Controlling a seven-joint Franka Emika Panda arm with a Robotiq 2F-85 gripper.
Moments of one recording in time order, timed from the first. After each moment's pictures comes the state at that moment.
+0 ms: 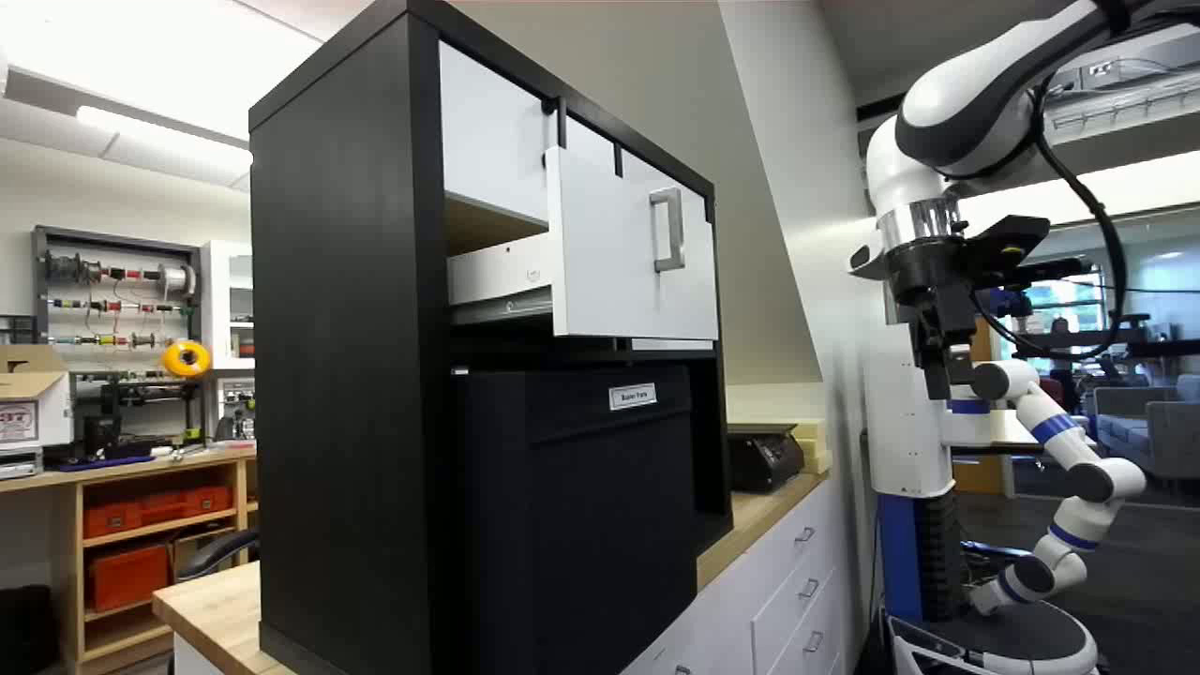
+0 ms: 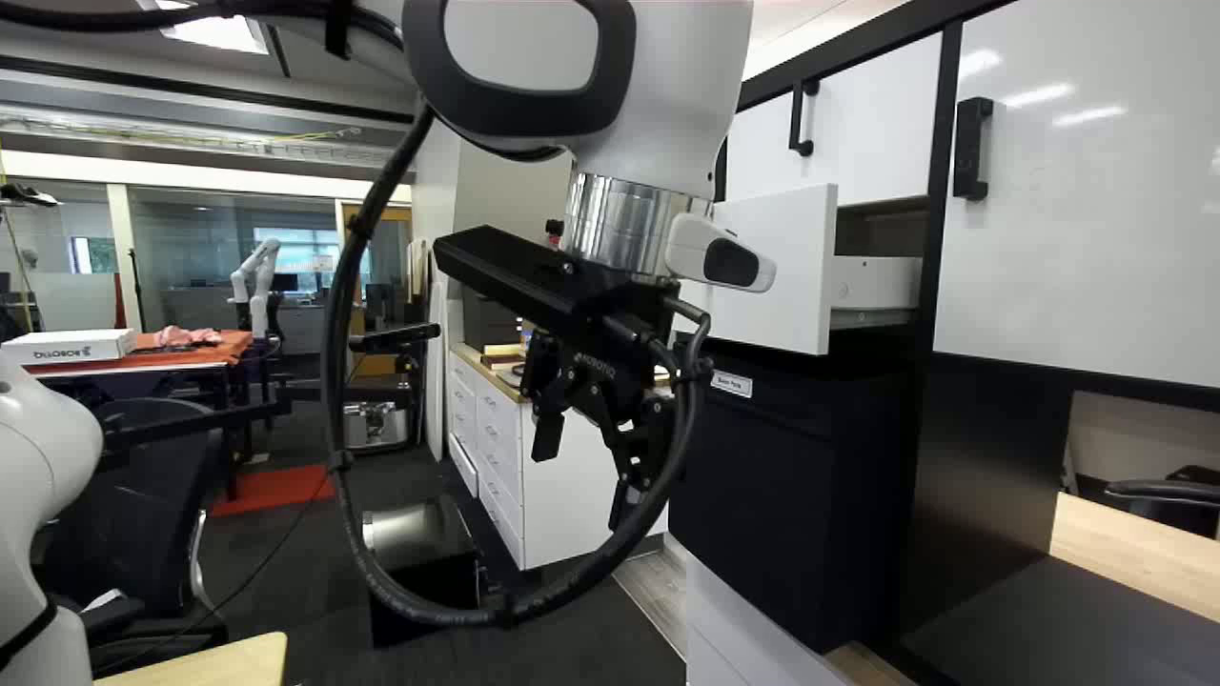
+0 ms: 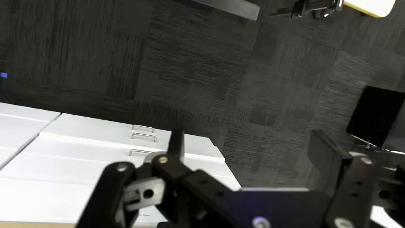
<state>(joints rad) -0.01 -0.36 -0.42 -2.28 0.03 1.79 -0.65</state>
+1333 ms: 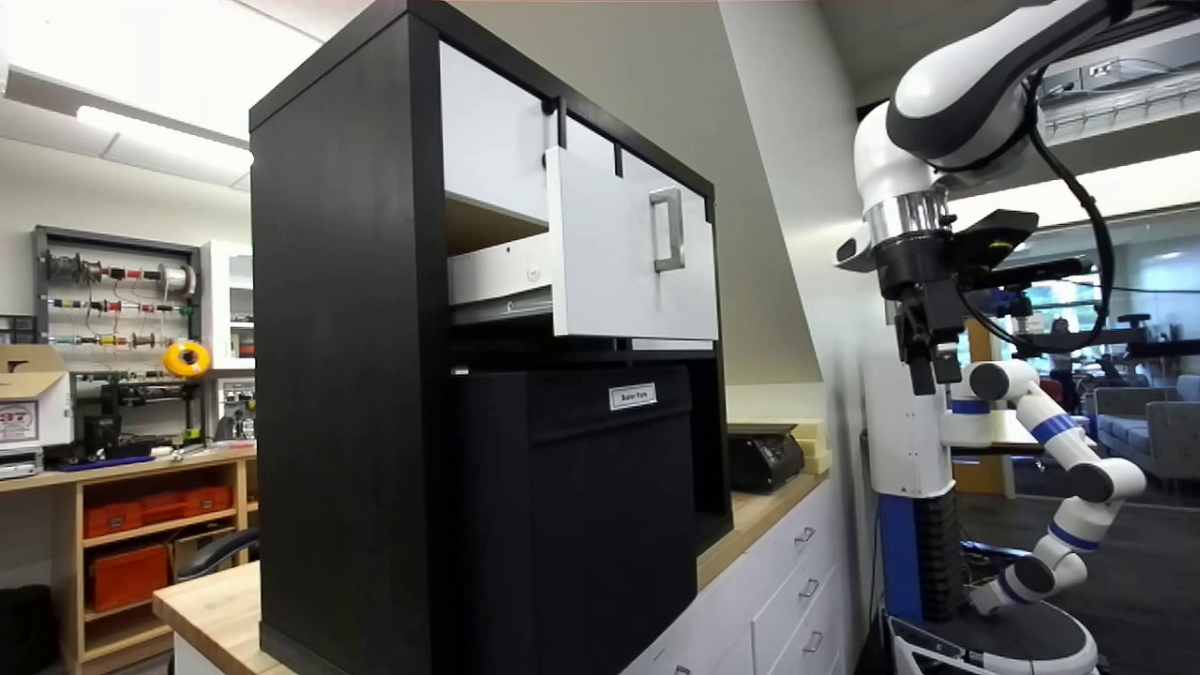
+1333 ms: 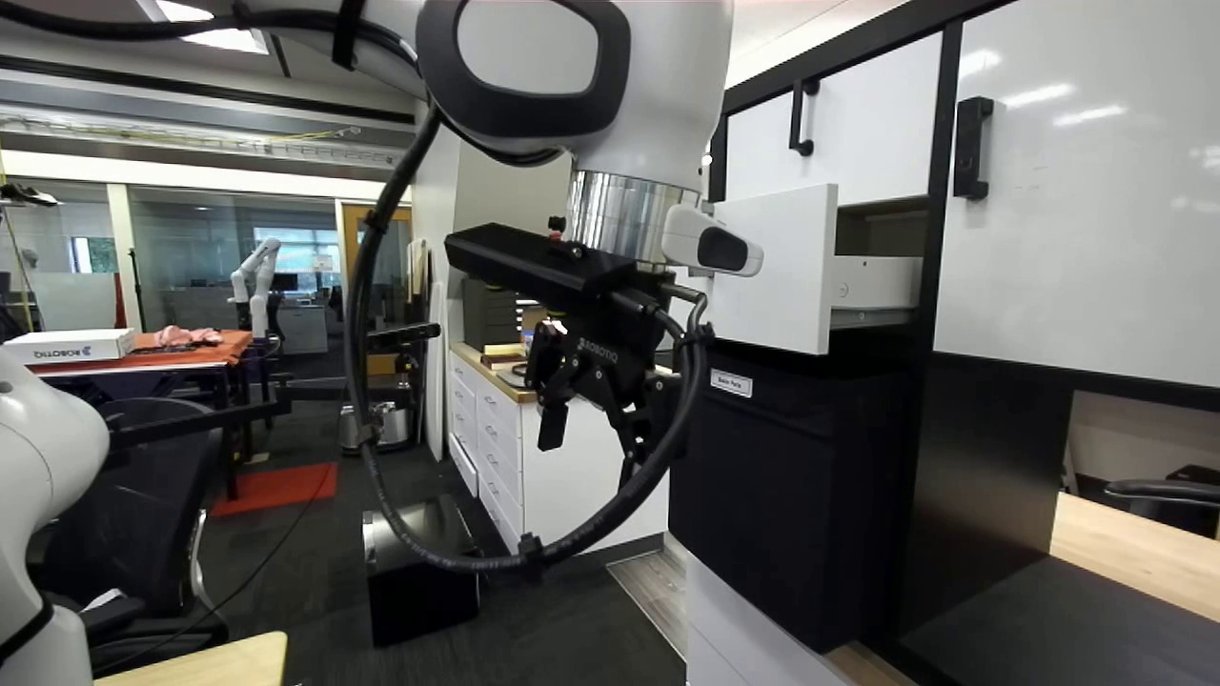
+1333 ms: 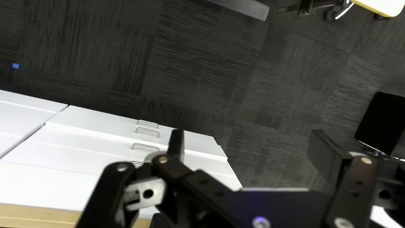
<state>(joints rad) -0.06 -0.36 -0.32 -2.27 0.03 1.81 -0.64</state>
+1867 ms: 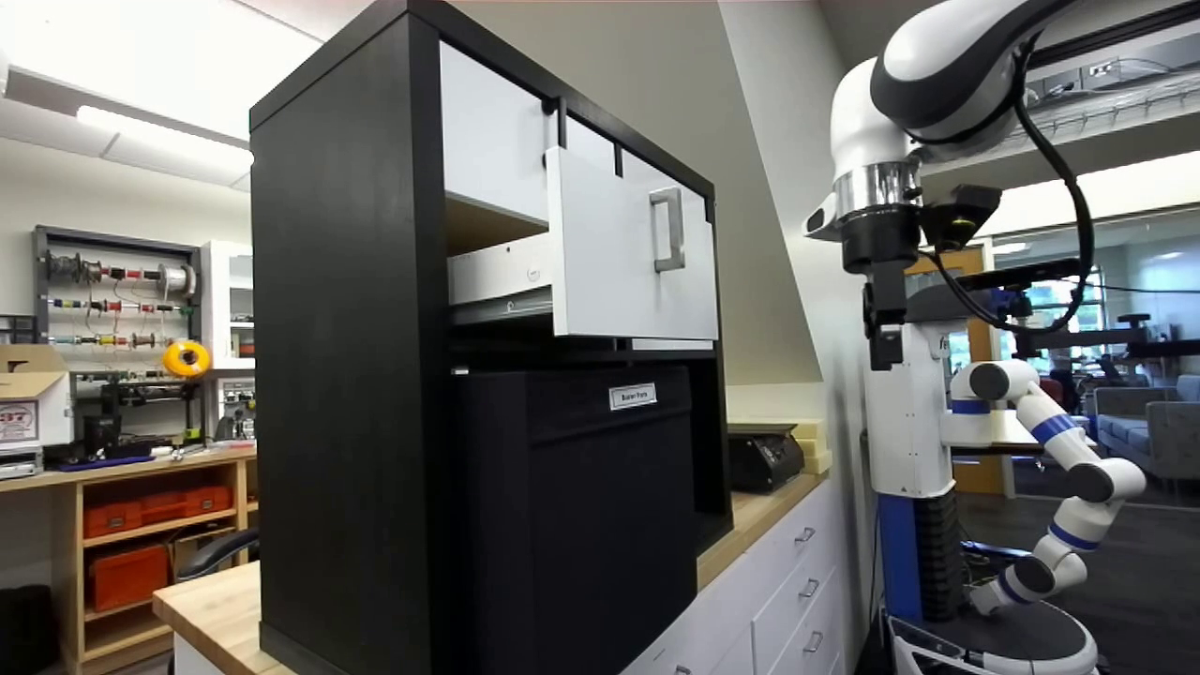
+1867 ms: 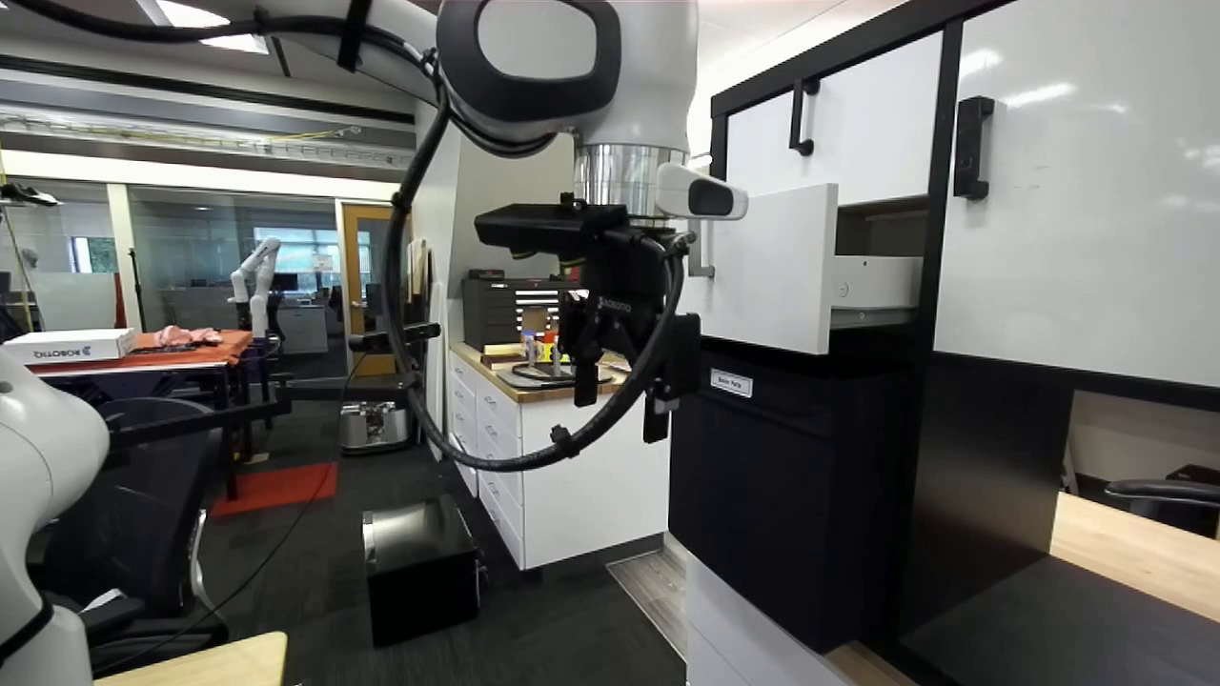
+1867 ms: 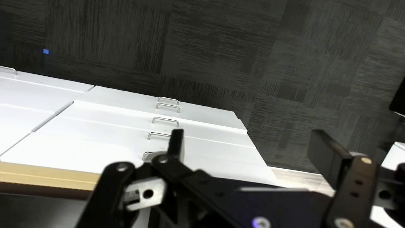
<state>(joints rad) -0.06 -0.36 -0.21 -2.23 0.03 1.89 -0.45</state>
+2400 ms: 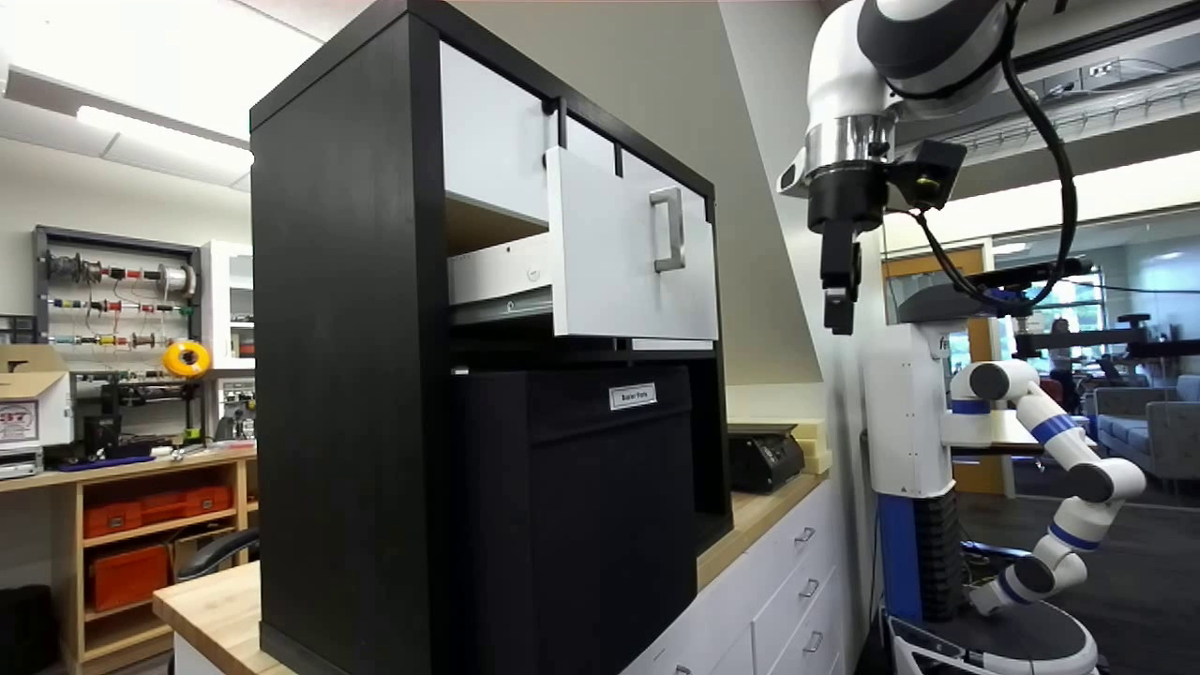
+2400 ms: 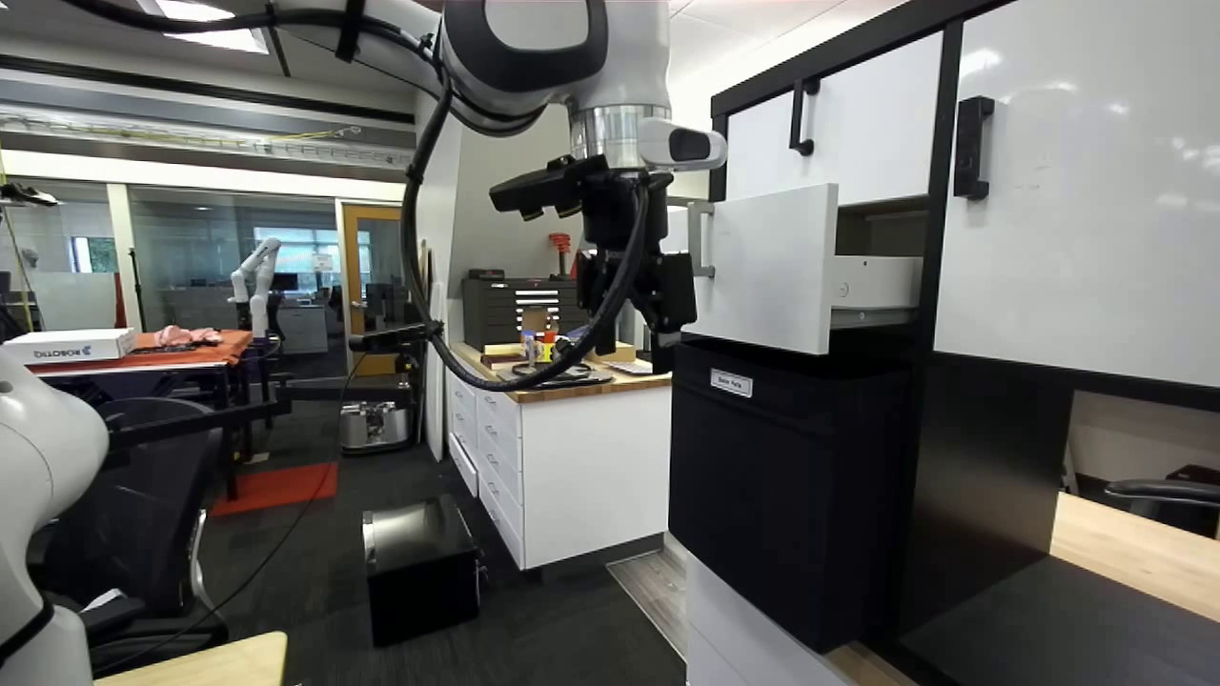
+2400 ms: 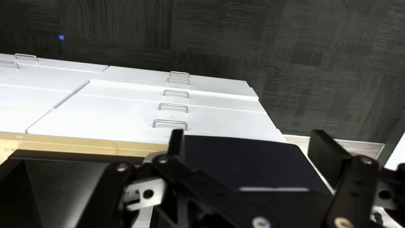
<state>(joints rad) -0.05 -0.36 -0.11 -2.16 0.03 1.92 -0.25</state>
